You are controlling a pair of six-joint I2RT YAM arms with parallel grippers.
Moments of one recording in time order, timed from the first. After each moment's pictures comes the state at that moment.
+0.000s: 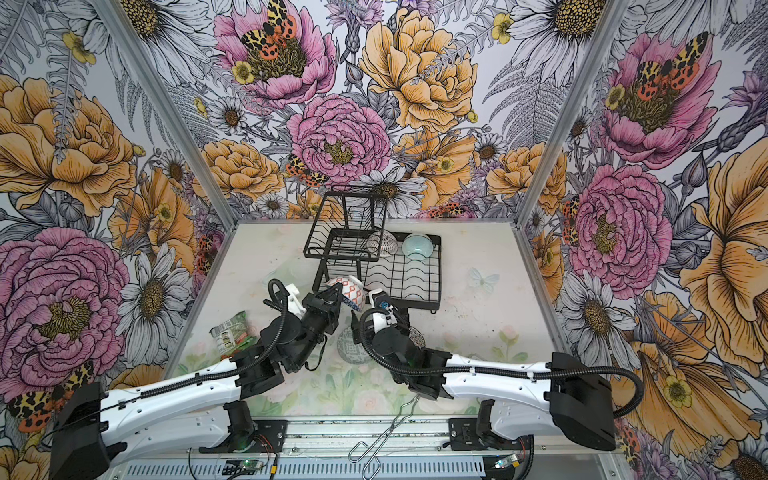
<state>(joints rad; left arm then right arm) -1.05 1.00 0.59 0.38 -0.63 -1.58 1.18 1.25 0.64 0.30 0.75 0.28</state>
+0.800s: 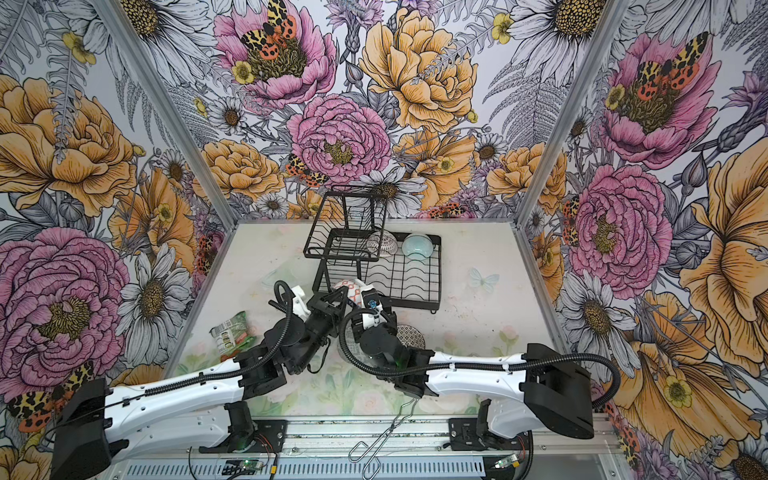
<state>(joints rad) -1.08 1.02 0.59 0.39 -0.61 -1.61 1.21 1.36 0.72 0.44 0.88 0.17</state>
